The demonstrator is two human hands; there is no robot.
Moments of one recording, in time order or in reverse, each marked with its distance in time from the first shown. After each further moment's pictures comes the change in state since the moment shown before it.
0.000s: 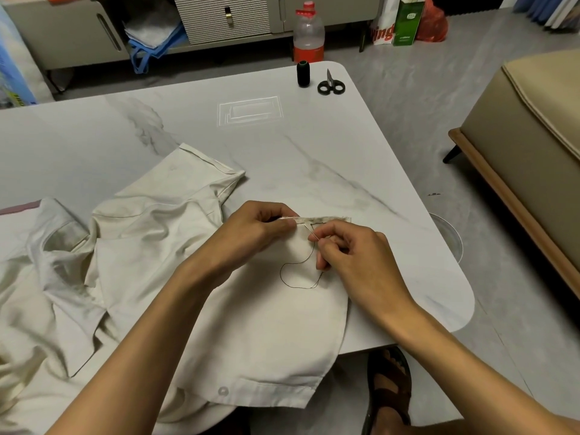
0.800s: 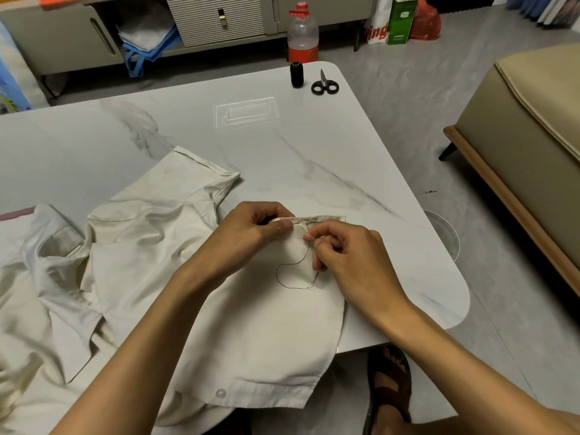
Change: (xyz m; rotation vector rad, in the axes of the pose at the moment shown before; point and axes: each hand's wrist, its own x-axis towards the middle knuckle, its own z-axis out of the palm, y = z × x) left_hand -0.003 0.005 0.005 0.042 0.056 0.056; right_hand 0.000 -0.002 0.002 -0.007 0.005 0.011
